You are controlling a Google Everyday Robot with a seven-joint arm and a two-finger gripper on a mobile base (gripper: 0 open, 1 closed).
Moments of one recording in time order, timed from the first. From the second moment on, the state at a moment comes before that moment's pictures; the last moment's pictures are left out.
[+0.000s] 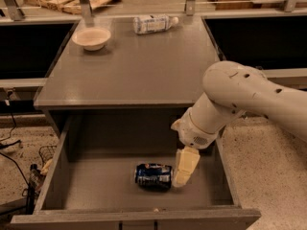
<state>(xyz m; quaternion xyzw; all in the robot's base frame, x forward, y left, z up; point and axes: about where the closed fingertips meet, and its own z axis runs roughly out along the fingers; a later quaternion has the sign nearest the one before) 0.446 -0.064 0.731 -0.66 0.72 0.15 0.14</state>
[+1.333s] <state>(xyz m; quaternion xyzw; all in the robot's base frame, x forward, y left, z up) 0.454 -0.028 0.679 -0.64 0.74 0.15 0.13</state>
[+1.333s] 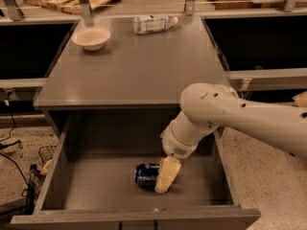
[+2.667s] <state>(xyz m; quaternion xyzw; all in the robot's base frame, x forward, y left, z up) 0.463 -0.026 0.655 -0.63 0.74 0.16 0.13</state>
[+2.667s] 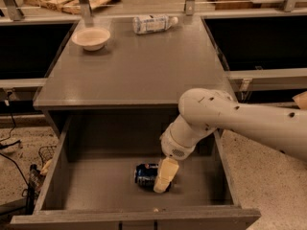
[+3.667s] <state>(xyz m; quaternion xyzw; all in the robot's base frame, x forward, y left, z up) 0.462 -0.023 0.634 -0.64 0.74 0.17 0.12</state>
